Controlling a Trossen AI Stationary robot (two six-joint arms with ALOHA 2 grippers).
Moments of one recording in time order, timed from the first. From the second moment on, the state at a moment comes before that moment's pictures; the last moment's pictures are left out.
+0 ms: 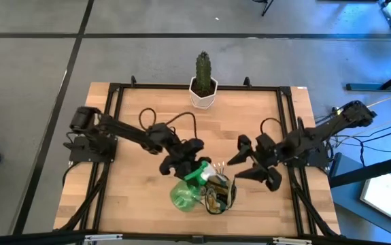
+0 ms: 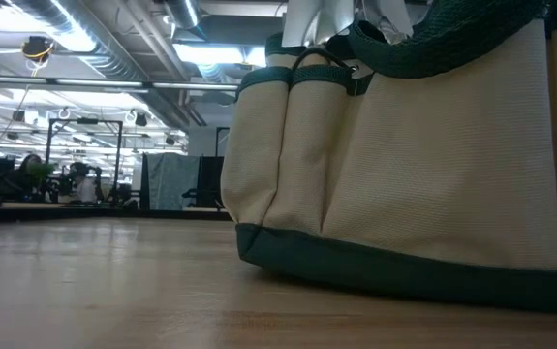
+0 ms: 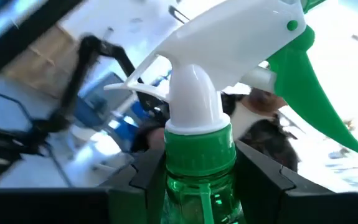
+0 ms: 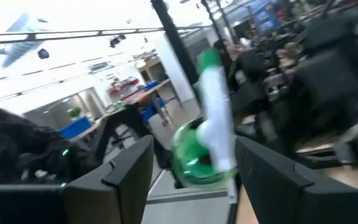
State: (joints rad) left arm -0.16 1.72 1.15 1.07 0.72 -1.16; right arm 0.49 1.13 0.96 0.32 0.09 0.48
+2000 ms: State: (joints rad) left arm -0.17 1.81 1.16 1.28 0.76 -1.32; right arm 0.26 1.32 1.17 0.14 -0.27 0.58
